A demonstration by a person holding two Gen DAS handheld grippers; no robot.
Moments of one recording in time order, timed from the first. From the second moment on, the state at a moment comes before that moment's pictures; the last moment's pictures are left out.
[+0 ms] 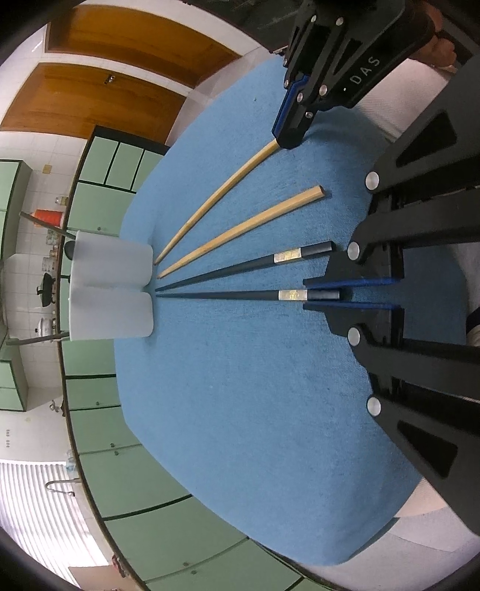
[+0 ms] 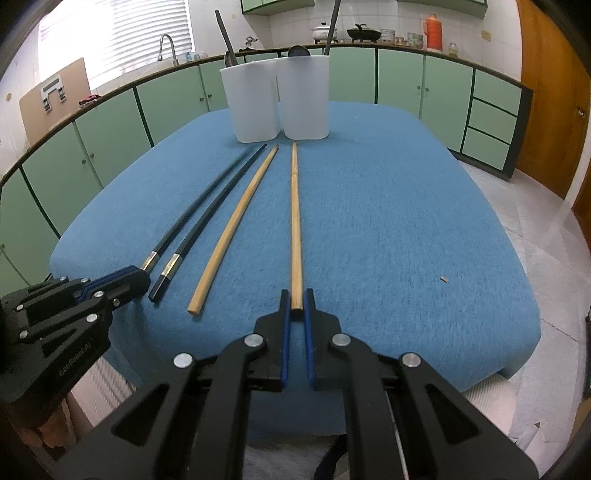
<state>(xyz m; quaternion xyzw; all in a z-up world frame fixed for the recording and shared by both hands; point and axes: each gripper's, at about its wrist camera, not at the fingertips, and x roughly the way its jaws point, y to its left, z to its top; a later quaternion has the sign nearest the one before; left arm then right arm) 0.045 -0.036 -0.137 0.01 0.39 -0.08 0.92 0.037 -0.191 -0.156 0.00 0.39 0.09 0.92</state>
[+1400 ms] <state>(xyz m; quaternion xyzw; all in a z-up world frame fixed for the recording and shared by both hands) 0.049 -0.005 0.023 0.00 0.19 -0.10 0.98 0.049 -0.223 0.008 -0.04 0.20 0.09 0.97</state>
